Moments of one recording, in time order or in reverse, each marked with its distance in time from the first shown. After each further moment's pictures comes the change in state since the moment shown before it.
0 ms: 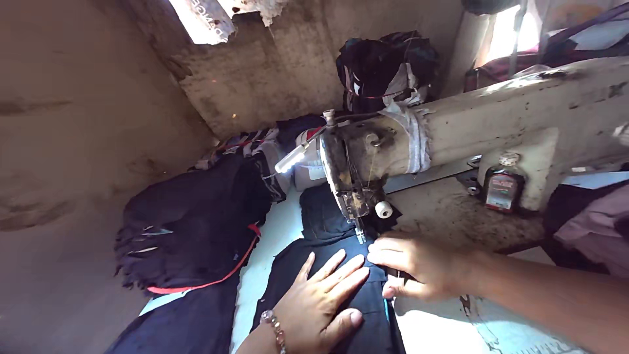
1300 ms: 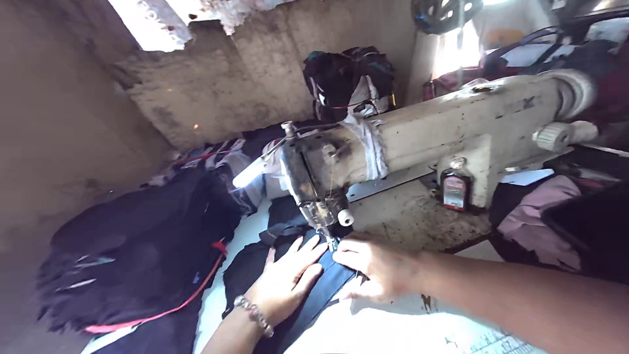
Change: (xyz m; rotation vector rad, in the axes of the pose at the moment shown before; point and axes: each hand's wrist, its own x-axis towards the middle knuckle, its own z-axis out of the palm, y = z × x) left_hand 0.038 -0.024 -0.010 -0.074 0.032 -0.261; right_hand 0.015 -0.004 0.003 0.002 -0.027 0.118
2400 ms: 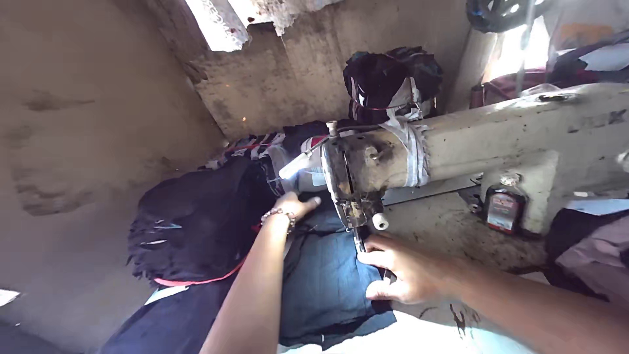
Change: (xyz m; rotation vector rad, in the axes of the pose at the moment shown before) left_hand 0.080 -0.034 -0.084 -0.100 0.080 -0.804; right_hand 0.010 0.012 -0.012 0.110 -0.153 0.037
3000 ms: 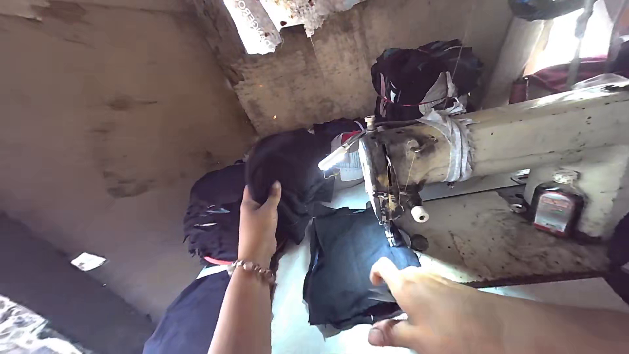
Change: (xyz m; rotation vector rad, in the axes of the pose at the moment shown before) left_hand -0.092 -0.059 -0.023 -1.069 0.719 0.208; right_hand 0.022 -0.110 -0.022 0.226 -0.265 0.362
